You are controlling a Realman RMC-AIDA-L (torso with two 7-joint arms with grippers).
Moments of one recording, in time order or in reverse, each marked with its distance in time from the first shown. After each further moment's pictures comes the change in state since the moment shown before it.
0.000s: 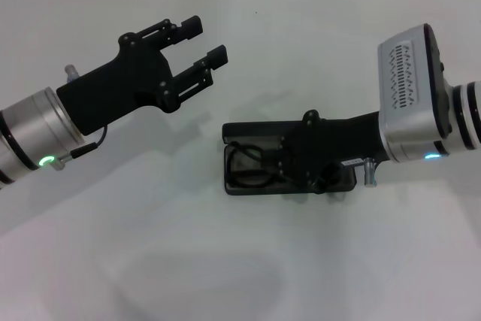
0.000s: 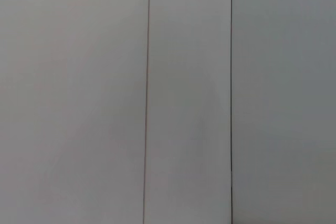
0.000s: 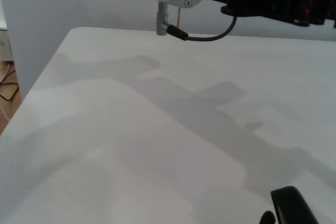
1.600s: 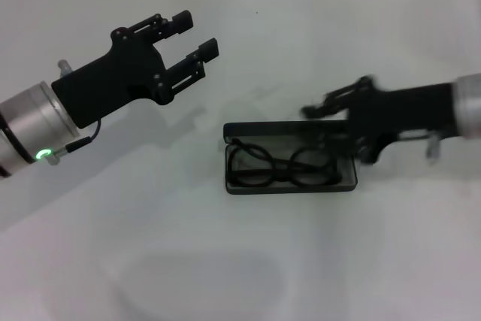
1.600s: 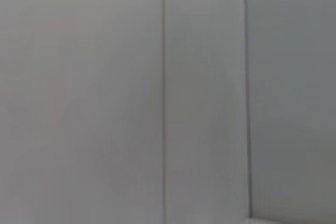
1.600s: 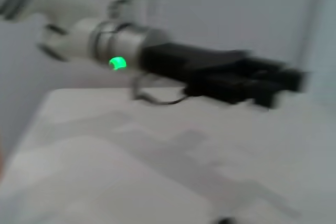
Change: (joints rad) left arm -0.001 0.005 -0.004 0.008 -0.007 -0.046 -0.001; right arm -0.145 -0.014 0.264 -0.193 -0.041 -0.225 0.060
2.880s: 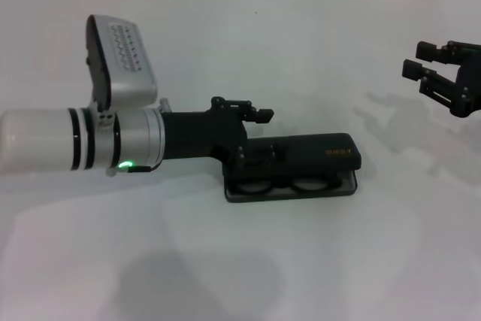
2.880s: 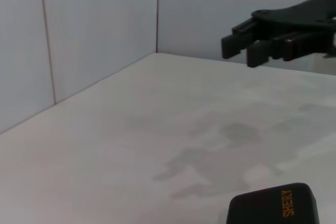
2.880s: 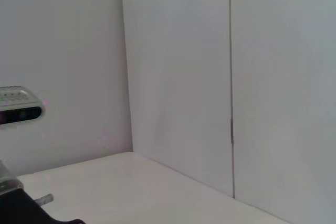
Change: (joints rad) left arm -0.186 -0.015 0.209 0.000 0.384 -0.257 -0.240; right arm -0.176 0.002 0.279 0.168 0.276 0.029 -0.200
